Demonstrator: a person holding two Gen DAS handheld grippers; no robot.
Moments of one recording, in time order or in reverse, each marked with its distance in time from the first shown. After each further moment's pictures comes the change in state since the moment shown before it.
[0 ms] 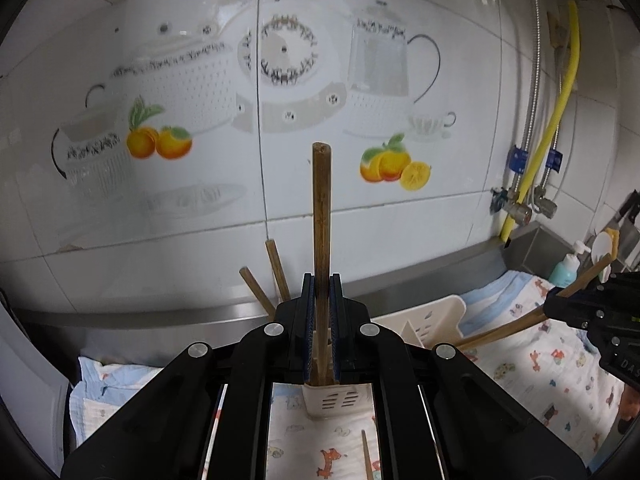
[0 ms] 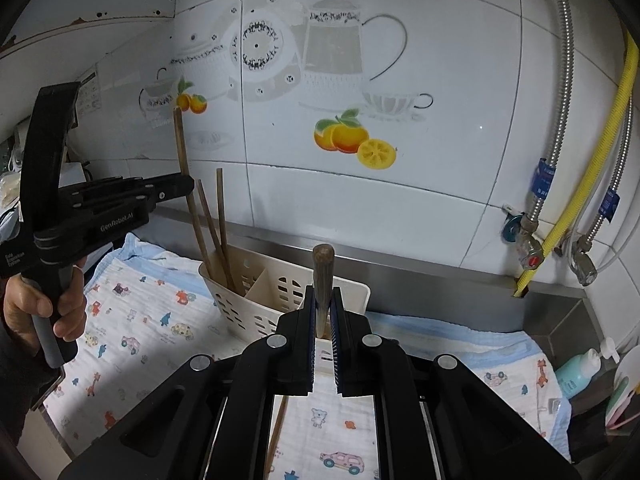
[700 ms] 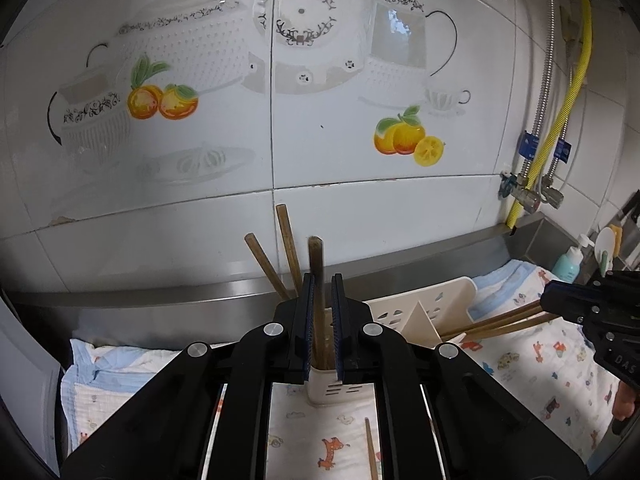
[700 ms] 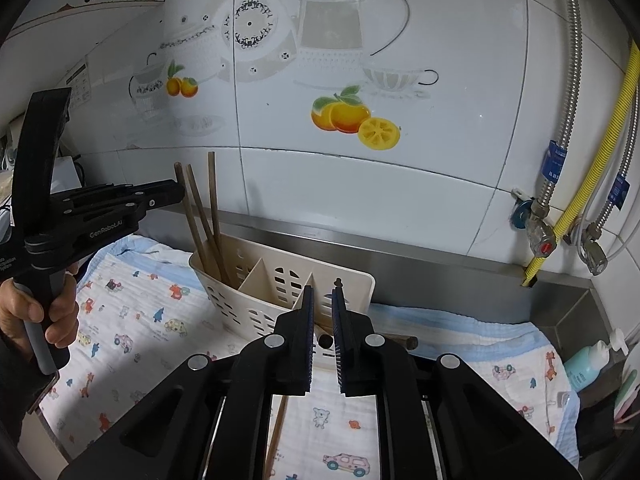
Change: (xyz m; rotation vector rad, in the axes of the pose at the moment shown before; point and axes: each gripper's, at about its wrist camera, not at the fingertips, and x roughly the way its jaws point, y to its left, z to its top) left arm 0.013 0.010 -0.013 -0.031 0.055 -0.008; right arm 0.019 0.001 -0.006 0.005 0.030 -0.008
